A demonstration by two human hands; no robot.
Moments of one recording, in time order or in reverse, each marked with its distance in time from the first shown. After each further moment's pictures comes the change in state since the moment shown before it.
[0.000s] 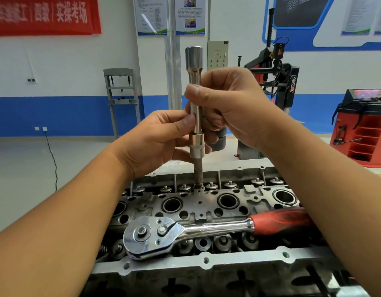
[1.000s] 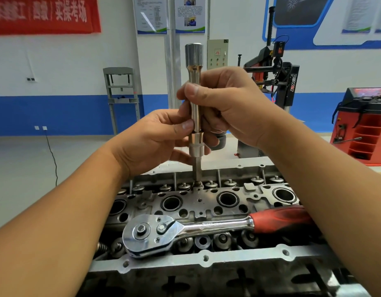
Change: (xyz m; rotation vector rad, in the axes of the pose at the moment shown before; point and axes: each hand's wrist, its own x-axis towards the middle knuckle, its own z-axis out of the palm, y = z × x) left_hand -0.002 0.002 -0.003 0.021 -0.038 -0.043; right_hand -0.001 0.000 0.001 -0.006 -0.059 0.017
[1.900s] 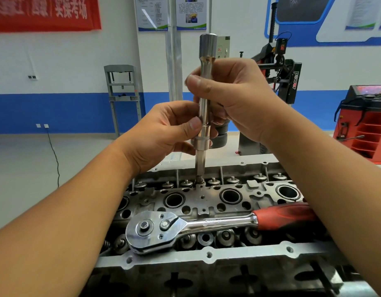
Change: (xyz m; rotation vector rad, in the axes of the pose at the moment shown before) left_hand 0.003 -0.002 0.008 0.141 0.100 0.101; right_hand -0.001 -0.003 0.002 -0.031 0.111 -0.044
